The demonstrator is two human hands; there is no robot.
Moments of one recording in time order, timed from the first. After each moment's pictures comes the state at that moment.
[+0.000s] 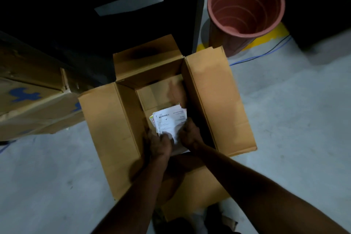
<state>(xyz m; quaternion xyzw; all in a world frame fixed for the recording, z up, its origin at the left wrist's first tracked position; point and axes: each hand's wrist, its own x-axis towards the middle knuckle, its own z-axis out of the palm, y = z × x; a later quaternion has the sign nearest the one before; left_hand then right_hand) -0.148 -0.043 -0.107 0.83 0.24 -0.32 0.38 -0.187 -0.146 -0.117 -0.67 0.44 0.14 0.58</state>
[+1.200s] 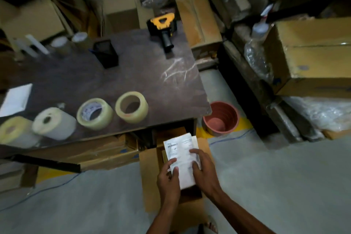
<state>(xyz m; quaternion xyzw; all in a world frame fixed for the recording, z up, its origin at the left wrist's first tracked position) -0.186 -0.076 0.397 0.77 0.13 -0.17 0.60 -0.225 -0.197 0.389 -0.76 0.26 -0.08 0.59</state>
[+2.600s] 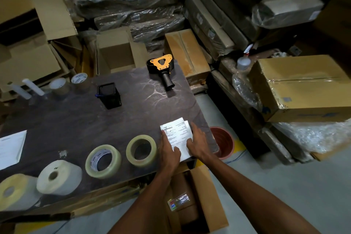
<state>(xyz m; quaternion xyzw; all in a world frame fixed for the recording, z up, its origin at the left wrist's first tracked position) 0.034 -0.134 0.465 0.87 -0.10 -0.20 0.44 -0.012 -0.258 0.488 -0.84 0.29 -0.06 0.45</state>
